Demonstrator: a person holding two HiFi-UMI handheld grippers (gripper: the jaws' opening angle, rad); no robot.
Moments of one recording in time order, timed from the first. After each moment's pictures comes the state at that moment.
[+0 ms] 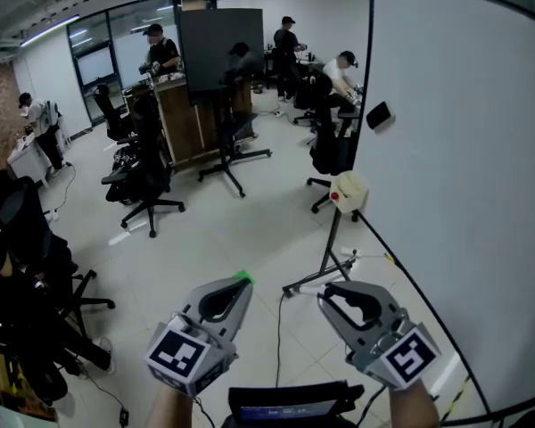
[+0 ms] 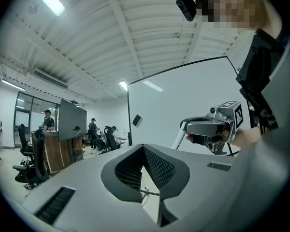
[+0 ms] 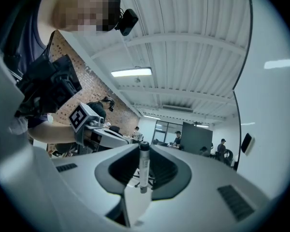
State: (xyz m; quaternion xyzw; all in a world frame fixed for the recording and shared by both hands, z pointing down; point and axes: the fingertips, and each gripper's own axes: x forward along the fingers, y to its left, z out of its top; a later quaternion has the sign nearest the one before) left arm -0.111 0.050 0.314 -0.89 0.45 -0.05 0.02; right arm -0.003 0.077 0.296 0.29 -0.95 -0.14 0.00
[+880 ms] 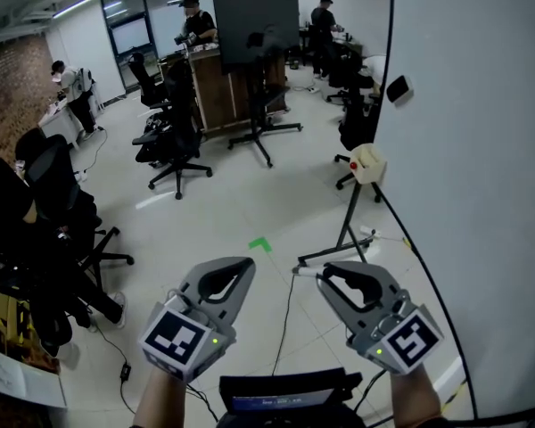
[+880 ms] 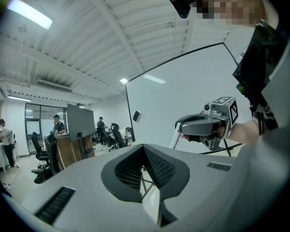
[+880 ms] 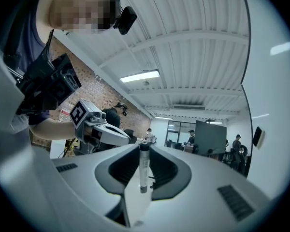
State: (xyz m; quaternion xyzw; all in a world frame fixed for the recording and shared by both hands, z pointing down) left arm -0.082 0.129 0.316 -0.86 0.49 -0.10 0.03; right arm 0.016 0.136 0.309 0.21 -0.97 -0.12 -0.01
